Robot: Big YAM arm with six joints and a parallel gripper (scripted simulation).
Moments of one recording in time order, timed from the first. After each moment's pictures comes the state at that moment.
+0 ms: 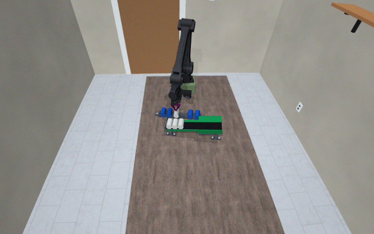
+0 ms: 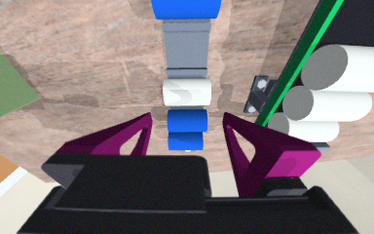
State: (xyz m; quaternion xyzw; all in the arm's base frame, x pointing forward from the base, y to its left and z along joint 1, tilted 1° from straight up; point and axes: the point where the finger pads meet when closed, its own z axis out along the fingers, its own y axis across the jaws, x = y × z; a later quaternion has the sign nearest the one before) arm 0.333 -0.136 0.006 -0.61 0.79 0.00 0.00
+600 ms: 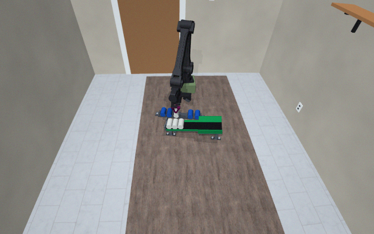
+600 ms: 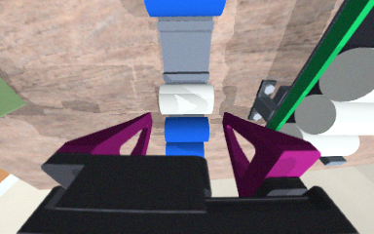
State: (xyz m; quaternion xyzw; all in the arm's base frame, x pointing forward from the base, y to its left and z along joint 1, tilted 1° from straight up) arm 0.333 -0.136 -0.018 -0.61 0.79 0.00 0.00
